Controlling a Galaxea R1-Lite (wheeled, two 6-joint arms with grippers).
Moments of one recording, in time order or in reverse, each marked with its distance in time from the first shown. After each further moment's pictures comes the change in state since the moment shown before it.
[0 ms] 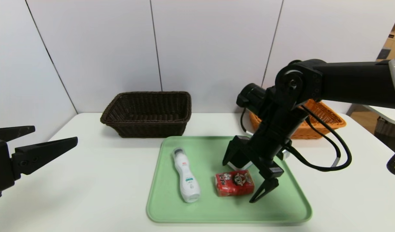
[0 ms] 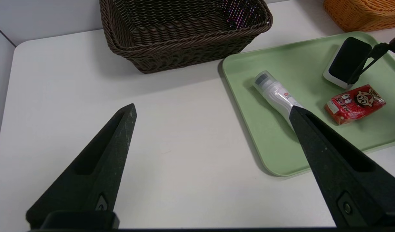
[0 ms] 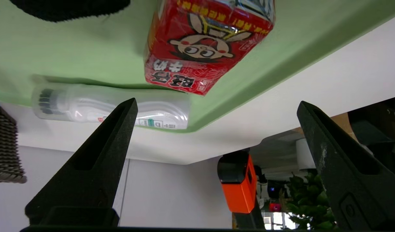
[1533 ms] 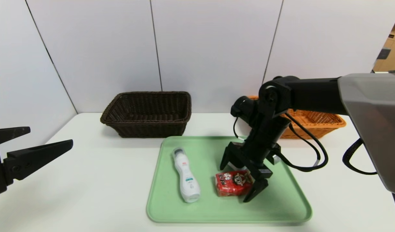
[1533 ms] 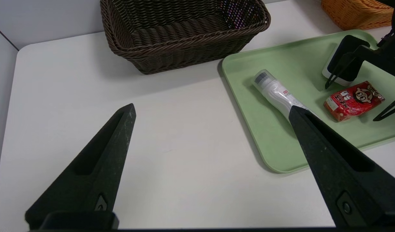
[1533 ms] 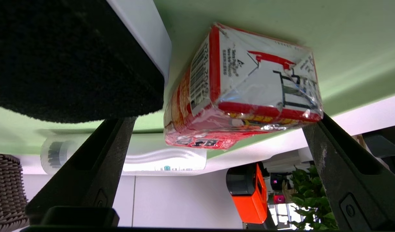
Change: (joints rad) left arm -0.002 -0.024 0.008 0.006 0.000 0.018; right arm -0.022 0.143 -0.060 0.002 0.015 -0.014
